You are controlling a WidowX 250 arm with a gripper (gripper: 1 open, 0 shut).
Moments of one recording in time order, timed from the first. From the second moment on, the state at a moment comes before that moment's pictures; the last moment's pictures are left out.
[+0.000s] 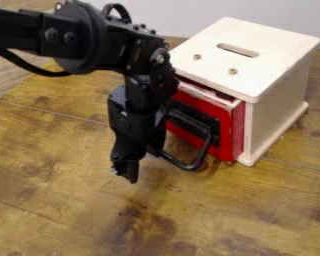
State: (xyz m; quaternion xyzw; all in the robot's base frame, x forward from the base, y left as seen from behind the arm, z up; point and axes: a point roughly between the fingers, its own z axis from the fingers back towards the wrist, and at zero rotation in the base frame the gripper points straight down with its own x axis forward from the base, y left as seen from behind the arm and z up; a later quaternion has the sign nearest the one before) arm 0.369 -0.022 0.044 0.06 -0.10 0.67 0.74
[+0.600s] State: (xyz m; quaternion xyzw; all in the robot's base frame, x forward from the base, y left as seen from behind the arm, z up) arm 0.370 -0.021 0.042 0.07 -0.10 0.68 0.73
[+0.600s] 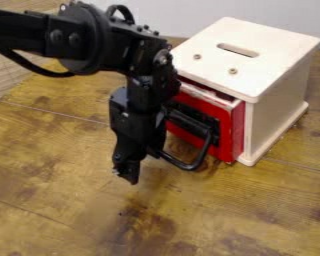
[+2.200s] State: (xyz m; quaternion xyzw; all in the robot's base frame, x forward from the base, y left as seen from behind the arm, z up) arm 0.370 -0.018 0.045 0.07 -0.11 0.70 0.71
